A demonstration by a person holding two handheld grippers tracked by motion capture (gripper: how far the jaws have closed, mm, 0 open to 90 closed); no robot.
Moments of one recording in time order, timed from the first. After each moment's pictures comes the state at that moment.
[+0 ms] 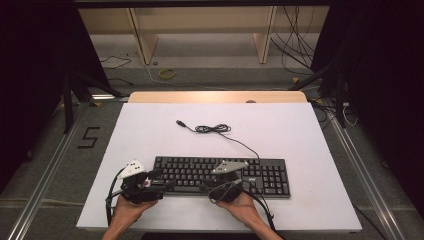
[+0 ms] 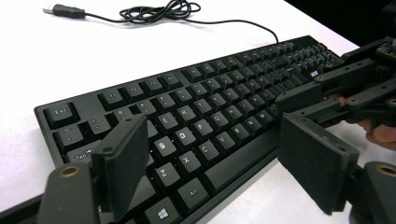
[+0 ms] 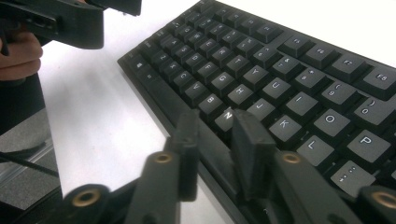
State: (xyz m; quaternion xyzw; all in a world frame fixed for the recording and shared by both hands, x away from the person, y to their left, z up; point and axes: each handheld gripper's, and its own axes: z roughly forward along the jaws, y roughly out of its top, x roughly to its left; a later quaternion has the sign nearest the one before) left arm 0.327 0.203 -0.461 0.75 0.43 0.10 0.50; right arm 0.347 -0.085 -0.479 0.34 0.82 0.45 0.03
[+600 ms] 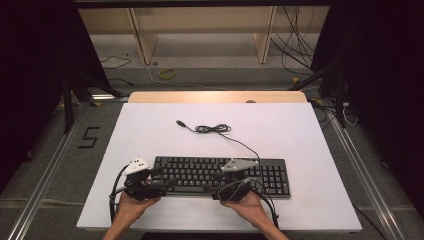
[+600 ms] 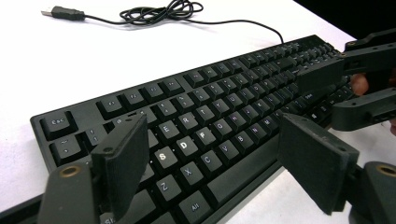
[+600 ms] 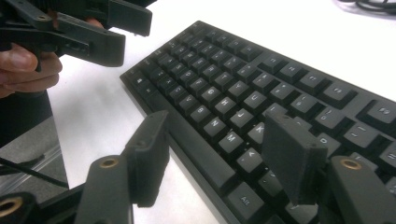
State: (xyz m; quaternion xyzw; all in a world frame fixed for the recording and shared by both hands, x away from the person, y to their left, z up) left arm 0.336 0.194 -0.459 0.75 0.43 0.11 0.49; right arm 0.345 -0.103 -0.466 0.34 0.81 0.47 0.04
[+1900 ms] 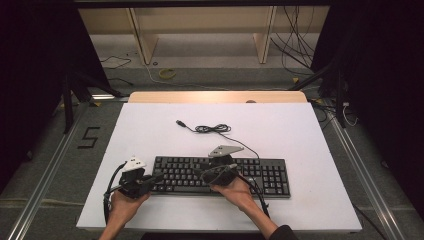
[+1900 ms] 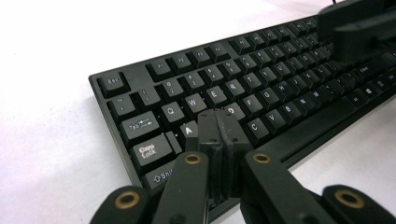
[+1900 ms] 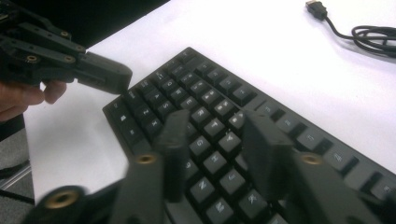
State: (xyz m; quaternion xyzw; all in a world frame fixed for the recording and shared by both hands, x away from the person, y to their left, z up) left arm 0.338 0.209 -0.460 0.77 0.47 0.12 0.41; right arm 0.379 -0.070 -0.453 0.34 0.82 0.46 0.05
